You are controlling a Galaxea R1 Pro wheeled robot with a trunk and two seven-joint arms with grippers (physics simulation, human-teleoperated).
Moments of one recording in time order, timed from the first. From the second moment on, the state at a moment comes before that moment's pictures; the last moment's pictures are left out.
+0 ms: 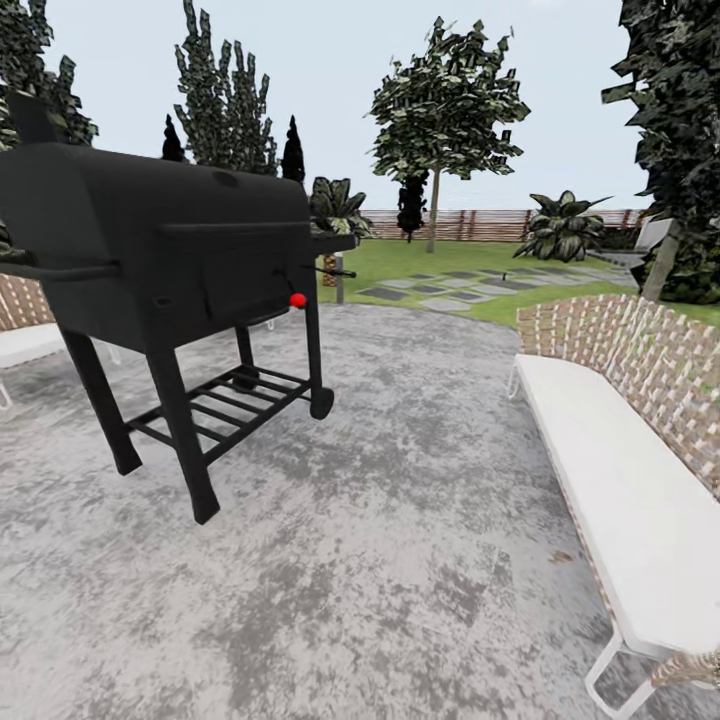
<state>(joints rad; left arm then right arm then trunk) -0.12 0.12 0.04 -0.23 0.04 -0.36 0.00 -0.06 -0.07 0.00 -0.44 0.01 -0.34 0.00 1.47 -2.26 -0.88</state>
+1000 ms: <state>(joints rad) -0.12 0.12 0.04 -0.23 0.04 -0.36 0.00 -0.06 -0.07 0.01 -0.44 0.01 -0.34 0.00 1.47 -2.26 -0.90</state>
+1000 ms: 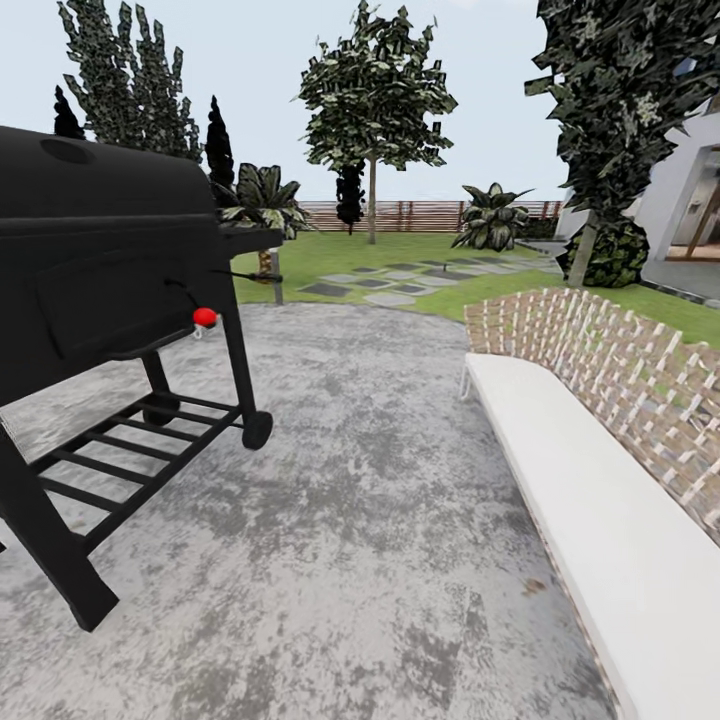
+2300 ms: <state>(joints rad) -0.12 0.12 0.04 -0.22 0.04 -0.36 0.00 -0.06 -0.07 0.00 -0.44 0.01 -0.34 0.00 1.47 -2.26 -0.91</state>
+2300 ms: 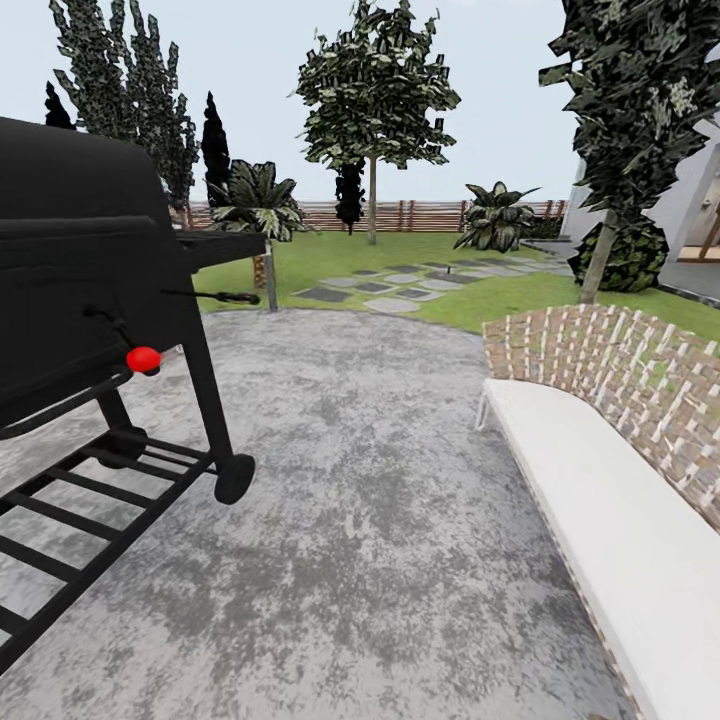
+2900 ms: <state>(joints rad) -0.12 0.12 0.04 -0.22 0.04 -0.36 0.00 -0.06 -0.07 0.00 -0.44 0.01 -0.34 0.00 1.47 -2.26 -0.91</state>
